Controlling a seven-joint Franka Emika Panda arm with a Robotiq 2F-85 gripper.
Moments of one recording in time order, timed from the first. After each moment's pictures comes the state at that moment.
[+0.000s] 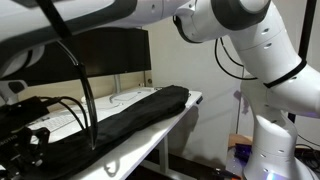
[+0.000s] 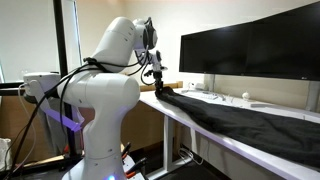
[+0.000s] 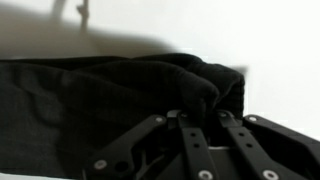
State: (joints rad) arm 0.73 0.62 0.09 -1.30 -0.25 1.74 1.03
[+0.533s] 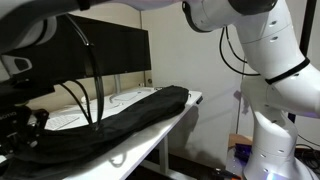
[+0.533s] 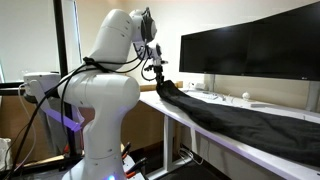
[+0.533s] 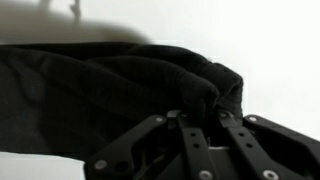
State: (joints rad) arm 0.73 0.50 0.08 -1.39 -0.25 1.83 1.02
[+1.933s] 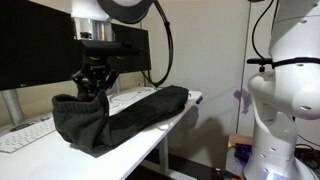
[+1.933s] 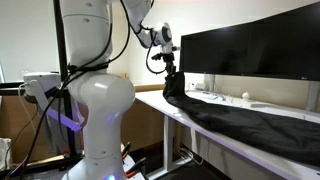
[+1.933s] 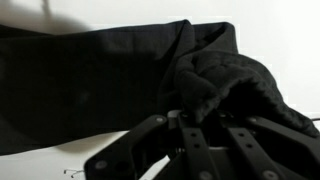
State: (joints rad) arm 0.37 -0.11 0.19 -2.06 -0.17 2.11 0.88
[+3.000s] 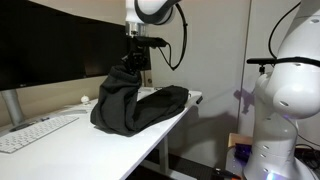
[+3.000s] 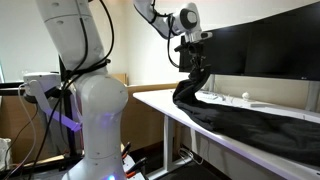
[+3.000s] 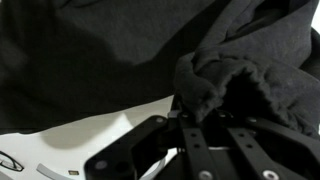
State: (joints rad) arm 0.07 -0.30 0.09 -2.18 -0.14 2.12 0.54
